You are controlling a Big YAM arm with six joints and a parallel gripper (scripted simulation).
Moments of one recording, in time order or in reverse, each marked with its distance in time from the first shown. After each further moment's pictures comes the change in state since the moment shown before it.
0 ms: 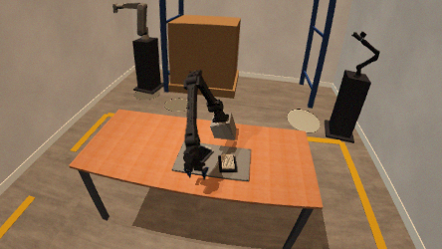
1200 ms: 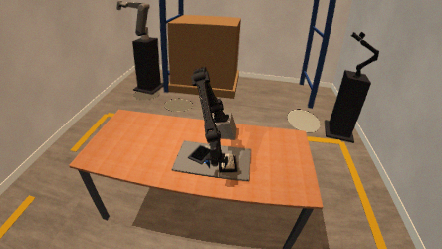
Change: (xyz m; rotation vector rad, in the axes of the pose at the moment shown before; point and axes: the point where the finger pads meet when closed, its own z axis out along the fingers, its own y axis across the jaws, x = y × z) arm 0.124 0.089 -0.018 0.058 0.196 -0.217
